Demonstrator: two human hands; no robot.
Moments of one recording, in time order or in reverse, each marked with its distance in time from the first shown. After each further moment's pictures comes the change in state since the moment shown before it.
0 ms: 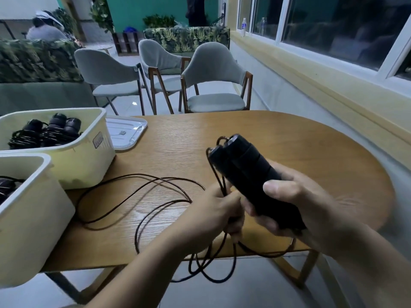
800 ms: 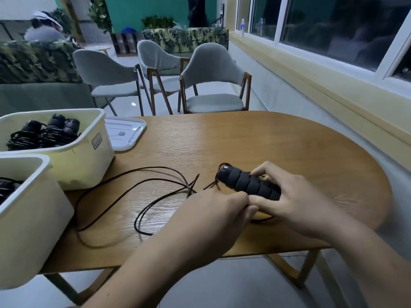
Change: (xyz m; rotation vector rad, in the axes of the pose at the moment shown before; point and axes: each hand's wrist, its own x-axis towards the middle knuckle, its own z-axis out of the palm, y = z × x) left_hand -0.025 0.024 -0.004 1.244 -0.019 0.282; right_hand 0.012 0.029 -0.013 -1.010 0.423 0.163
